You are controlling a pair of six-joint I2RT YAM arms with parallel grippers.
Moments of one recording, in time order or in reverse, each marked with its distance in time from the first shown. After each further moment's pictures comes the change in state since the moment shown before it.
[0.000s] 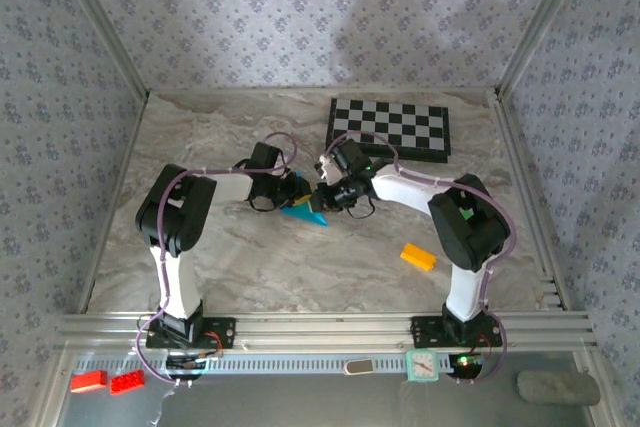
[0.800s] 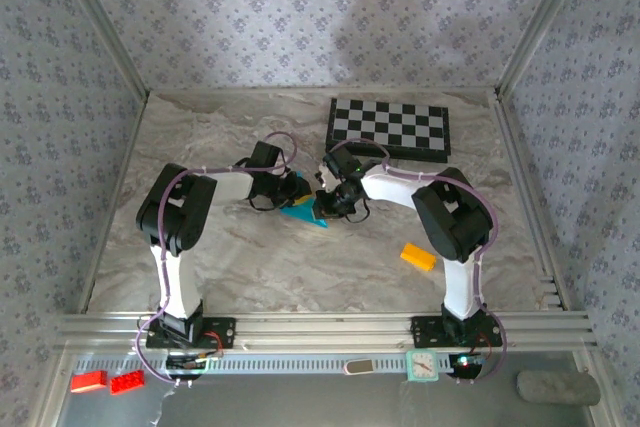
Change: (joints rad) left arm 0.002 0.007 0.018 -0.035 0.000 0.006; right arm 0.014 0.097 0.037 -0.088 0.112 0.023
